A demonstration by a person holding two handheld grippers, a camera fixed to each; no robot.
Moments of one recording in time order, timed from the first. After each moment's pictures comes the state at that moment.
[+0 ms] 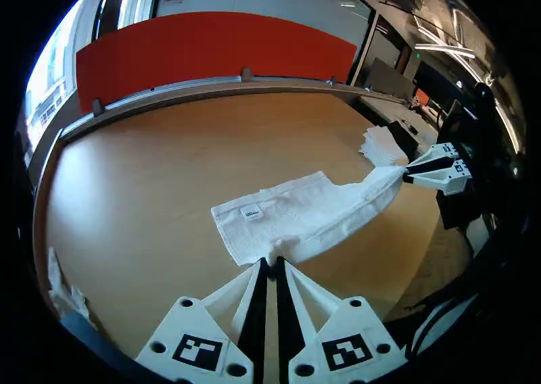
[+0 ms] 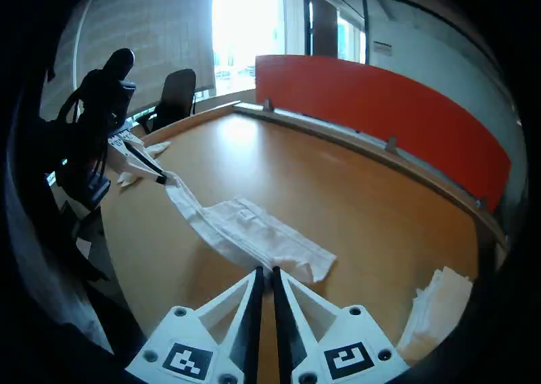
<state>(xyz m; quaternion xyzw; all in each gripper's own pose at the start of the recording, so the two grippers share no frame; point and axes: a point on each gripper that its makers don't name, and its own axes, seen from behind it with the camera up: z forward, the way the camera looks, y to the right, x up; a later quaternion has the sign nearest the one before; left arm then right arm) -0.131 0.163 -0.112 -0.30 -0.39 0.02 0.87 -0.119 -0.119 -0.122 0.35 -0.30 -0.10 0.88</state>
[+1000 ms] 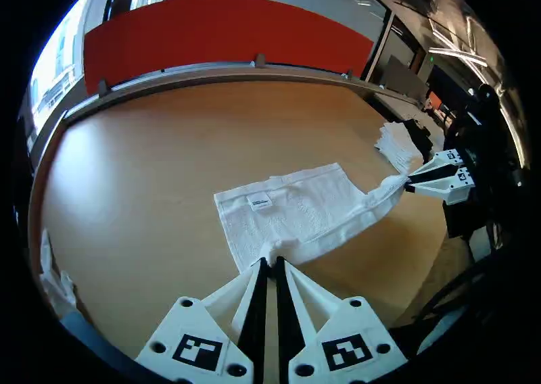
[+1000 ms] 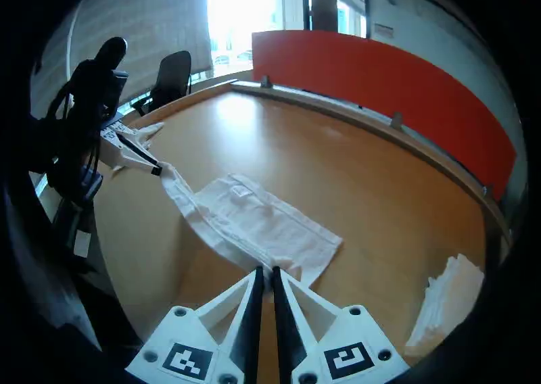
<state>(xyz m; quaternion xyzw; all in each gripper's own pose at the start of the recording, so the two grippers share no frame) -0.173 0.166 -0.101 -0.27 -0.42 0.01 0.87 -0.175 -0.123 -0.110 0.34 -0.35 -0.10 0.87</state>
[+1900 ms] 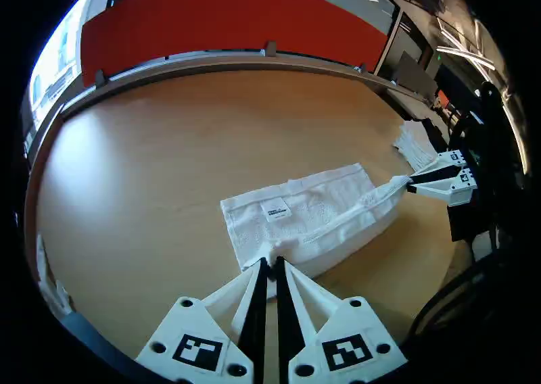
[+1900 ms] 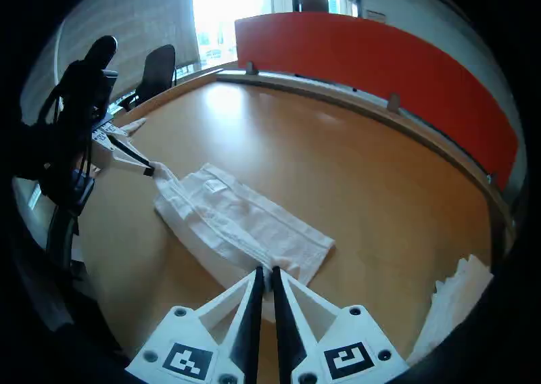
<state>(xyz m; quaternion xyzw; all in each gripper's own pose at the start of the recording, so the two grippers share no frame) -0.213 0.172 -0.058 -0.25 -0.44 0.01 0.86 -0.215 -0.117 -0.065 0.33 -0.38 -0.10 0.86</state>
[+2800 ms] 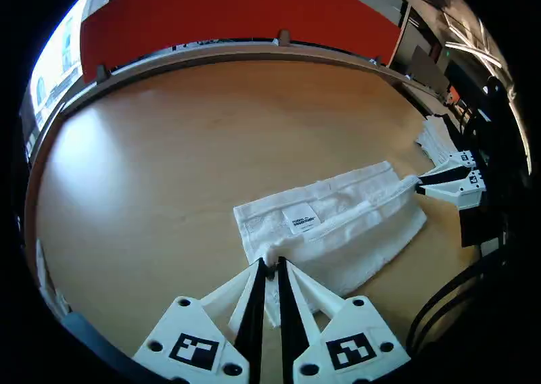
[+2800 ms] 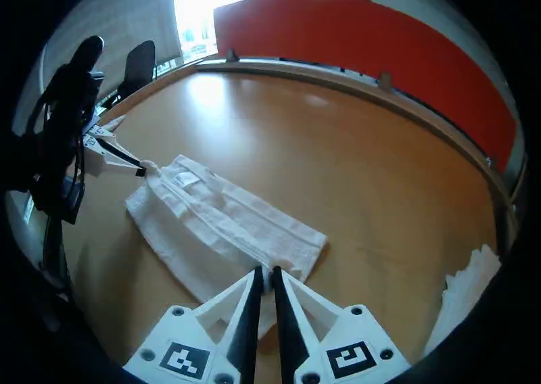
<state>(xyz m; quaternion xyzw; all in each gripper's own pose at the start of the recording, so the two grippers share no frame) -0.250 0.170 -0.022 -0.22 -0.45 0.03 0.87 -0.253 -0.110 -0.036 0.29 -0.40 -0.09 0.86</state>
